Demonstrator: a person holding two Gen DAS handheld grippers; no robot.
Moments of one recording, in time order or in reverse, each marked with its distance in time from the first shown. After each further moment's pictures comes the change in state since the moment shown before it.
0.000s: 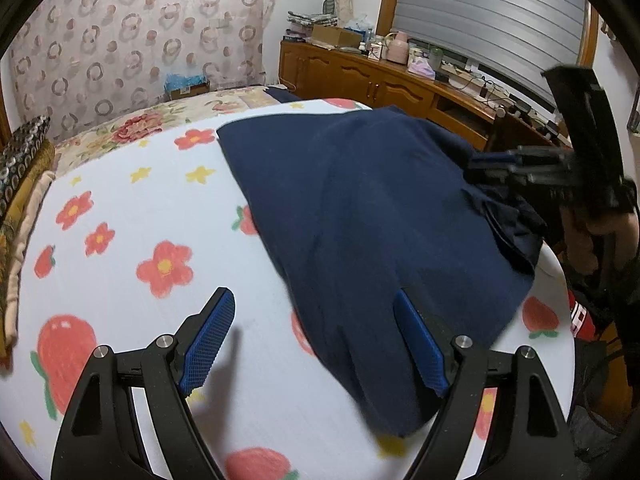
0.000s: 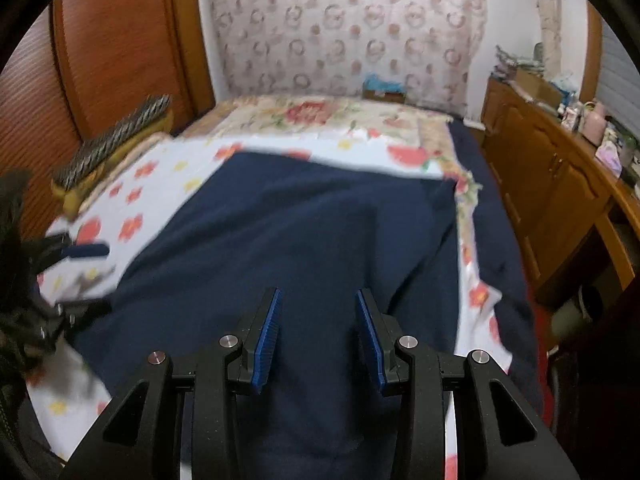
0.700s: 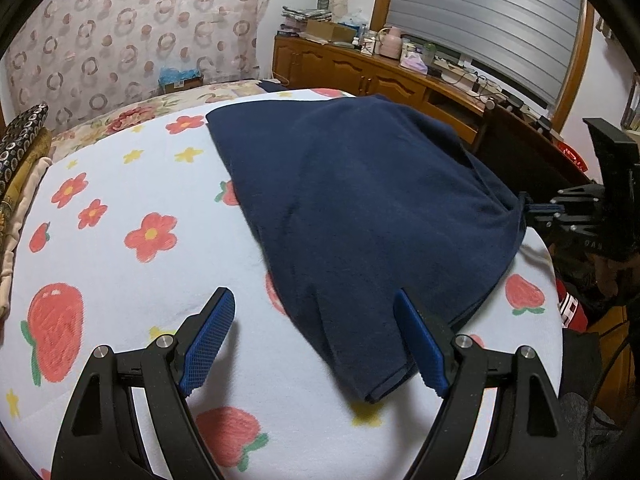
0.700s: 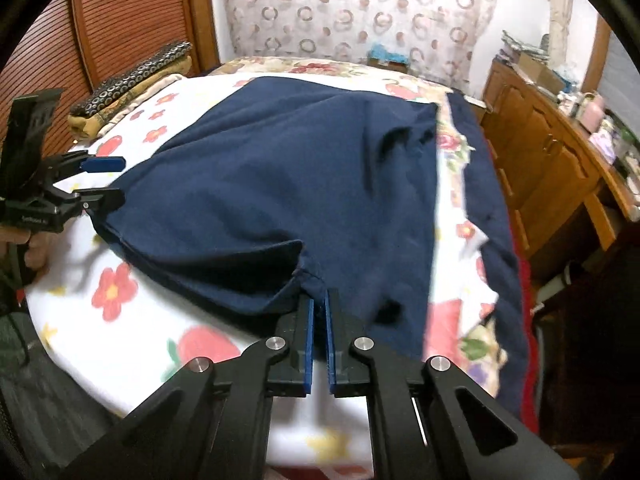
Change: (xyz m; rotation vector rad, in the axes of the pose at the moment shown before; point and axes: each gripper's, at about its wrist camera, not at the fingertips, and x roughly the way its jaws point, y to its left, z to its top) left arm -0.007 -0.013 -0.013 0.007 0.016 -0.022; right arm -0.067 -0.021 -0.051 -0.047 0.095 -0.059
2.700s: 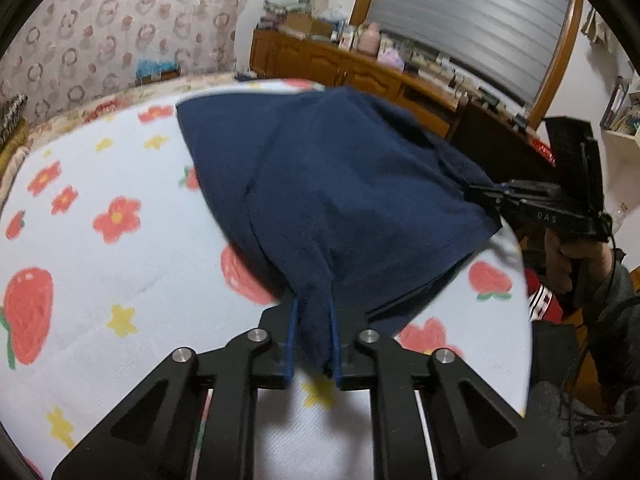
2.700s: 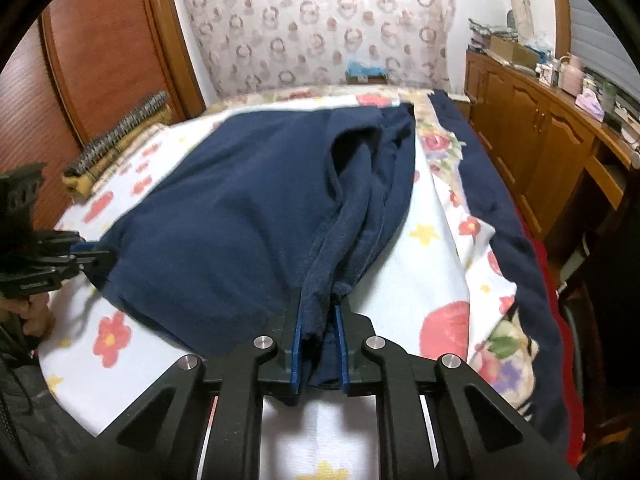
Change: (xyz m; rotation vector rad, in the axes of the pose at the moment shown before) left arm -0.012 -0.019 -0.005 -0.003 -0.001 -0.105; right arm 0.022 0.006 -0.023 0.199 -0.140 0.079
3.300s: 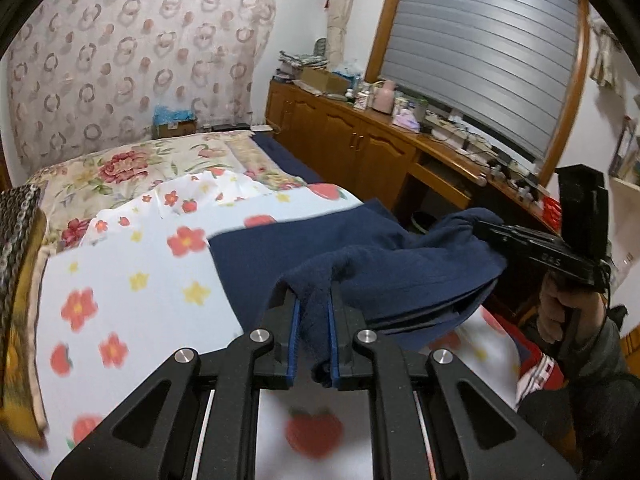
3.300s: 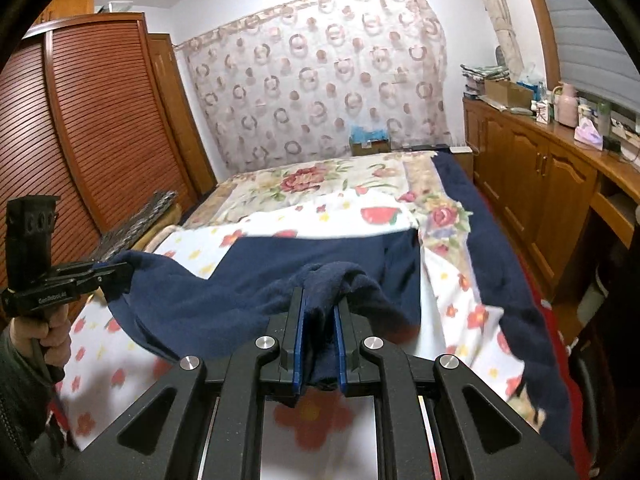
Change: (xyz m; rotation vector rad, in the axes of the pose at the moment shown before) left arm -0.012 0.046 0.121 -0.031 -0.149 0.044; right arm 0.004 -0.019 0.084 0.062 -0.199 0.032
